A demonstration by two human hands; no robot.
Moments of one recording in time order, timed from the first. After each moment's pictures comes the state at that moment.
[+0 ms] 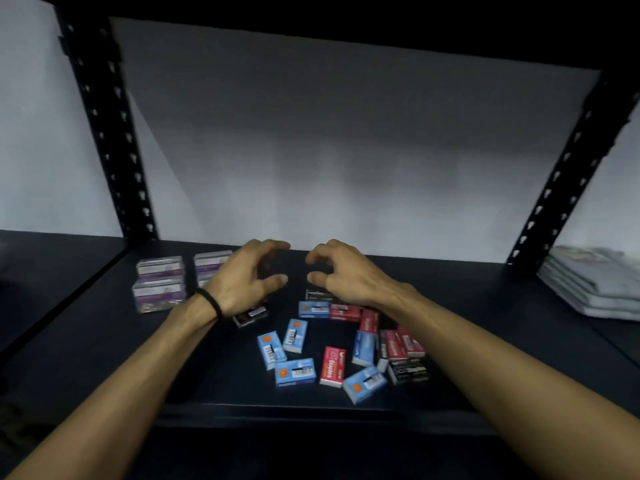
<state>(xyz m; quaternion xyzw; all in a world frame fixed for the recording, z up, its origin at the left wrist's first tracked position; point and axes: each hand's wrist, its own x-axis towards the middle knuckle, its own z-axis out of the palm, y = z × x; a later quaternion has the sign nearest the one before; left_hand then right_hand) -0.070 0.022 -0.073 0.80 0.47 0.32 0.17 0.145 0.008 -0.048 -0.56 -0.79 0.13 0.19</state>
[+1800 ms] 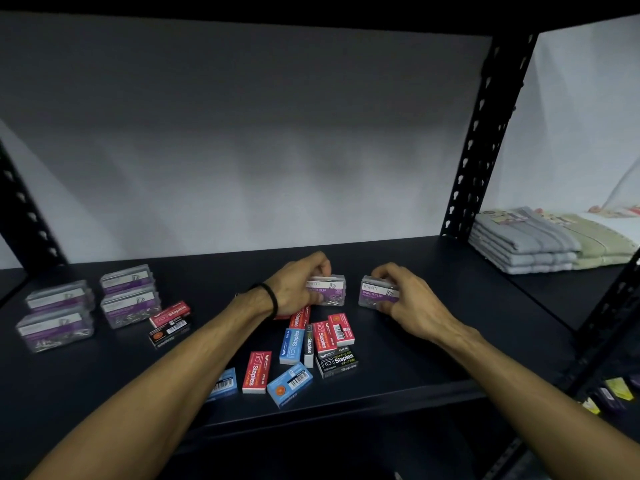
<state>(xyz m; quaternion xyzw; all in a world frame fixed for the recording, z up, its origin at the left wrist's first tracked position) 0.109 0.040 -0.092 0.86 0.38 0.16 0.29 0.327 -0.066 -0.105 -0.68 -0.65 0.15 0.31</state>
